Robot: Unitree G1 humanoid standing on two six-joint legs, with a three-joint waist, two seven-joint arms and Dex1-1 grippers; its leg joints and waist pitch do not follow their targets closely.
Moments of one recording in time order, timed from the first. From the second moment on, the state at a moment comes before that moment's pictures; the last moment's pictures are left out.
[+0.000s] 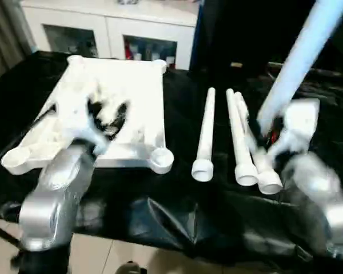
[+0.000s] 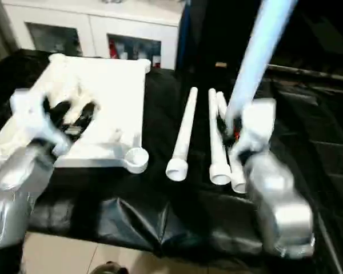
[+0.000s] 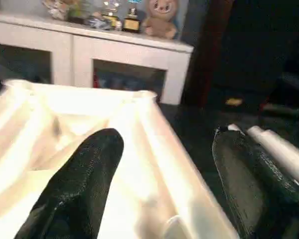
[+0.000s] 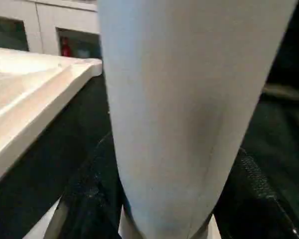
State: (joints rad) left arm -0.20 0.23 0.10 -0.34 -0.29 0.50 -0.07; right arm -0.16 -0.23 -0.08 -0.36 0.29 0.59 0.05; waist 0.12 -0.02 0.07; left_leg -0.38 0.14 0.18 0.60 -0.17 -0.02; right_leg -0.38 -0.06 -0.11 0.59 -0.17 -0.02
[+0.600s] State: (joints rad) left arm -0.27 0.21 0.02 -0.26 -0.11 0.39 -0.02; right arm -0.16 -0.13 -0.11 -0.34 0.35 0.55 0.05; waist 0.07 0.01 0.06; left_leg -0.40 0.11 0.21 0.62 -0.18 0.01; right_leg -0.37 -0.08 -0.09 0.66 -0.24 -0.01
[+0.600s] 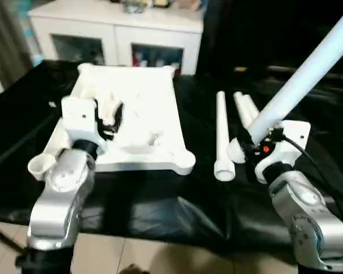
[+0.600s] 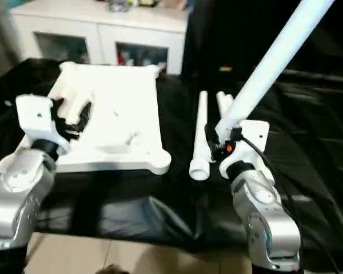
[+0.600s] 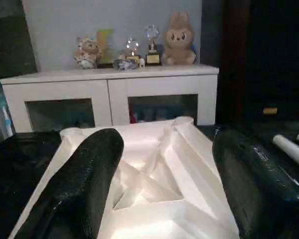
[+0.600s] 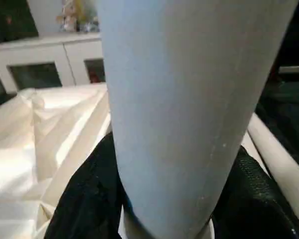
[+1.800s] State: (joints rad) left arm -0.29 0.20 0.00 -0.25 -0.10 0.40 -0.06; right arm -0.16 -0.13 -0.03 -0.30 0.34 0.53 0.15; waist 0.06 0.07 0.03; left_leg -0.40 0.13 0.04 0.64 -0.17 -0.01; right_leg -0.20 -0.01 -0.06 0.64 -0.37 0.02
